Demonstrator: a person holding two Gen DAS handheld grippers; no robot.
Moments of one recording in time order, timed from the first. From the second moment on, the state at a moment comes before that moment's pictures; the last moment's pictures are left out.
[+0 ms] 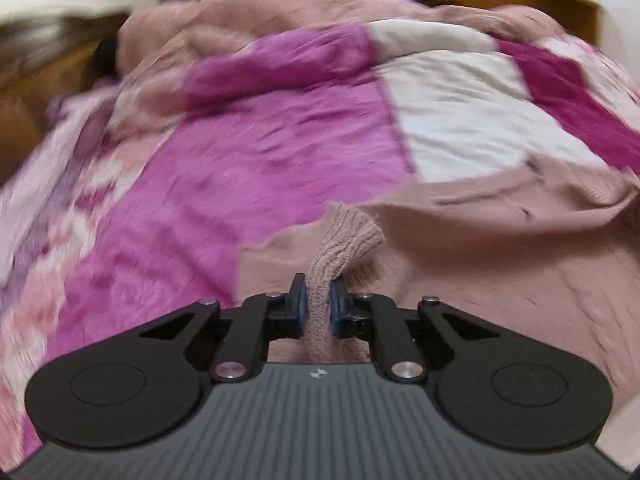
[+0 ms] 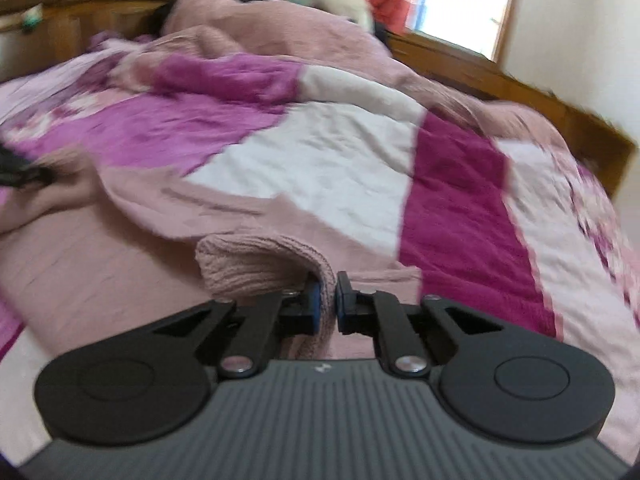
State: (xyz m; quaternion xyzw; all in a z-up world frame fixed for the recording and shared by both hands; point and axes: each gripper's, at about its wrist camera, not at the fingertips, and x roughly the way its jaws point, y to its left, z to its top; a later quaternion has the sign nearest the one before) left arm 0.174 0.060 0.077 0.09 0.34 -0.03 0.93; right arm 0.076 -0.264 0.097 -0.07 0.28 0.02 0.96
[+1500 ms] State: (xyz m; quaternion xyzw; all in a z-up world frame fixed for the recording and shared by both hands) left arm 0.226 0.110 0.059 -0.06 0.38 -0.08 0.92; right arm 0.137 -0.344 0.059 0.19 0.33 0.03 0.92
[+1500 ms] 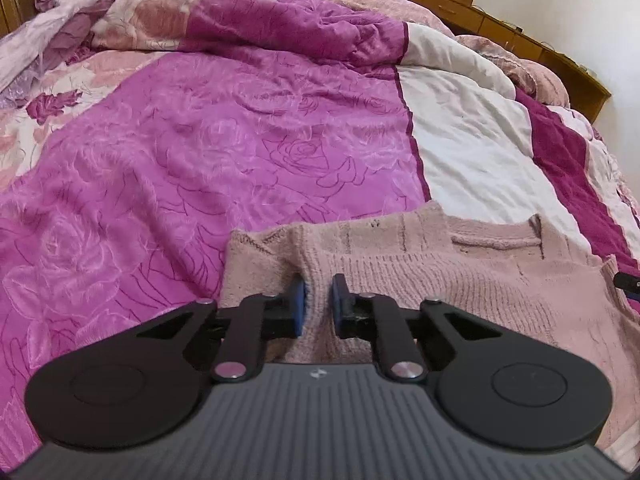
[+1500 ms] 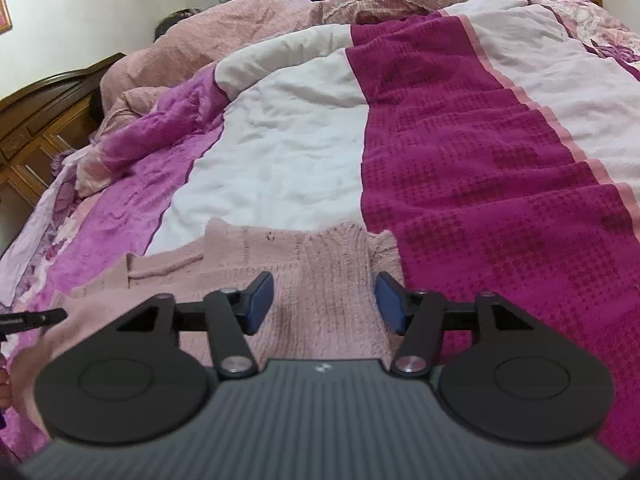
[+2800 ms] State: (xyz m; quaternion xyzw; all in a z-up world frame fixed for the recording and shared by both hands) left arm 0.235 0.116 0.067 0.05 0.35 -0.03 0.94; right arm 0.130 -0.325 0.060 0.07 0.29 -0.06 0.95
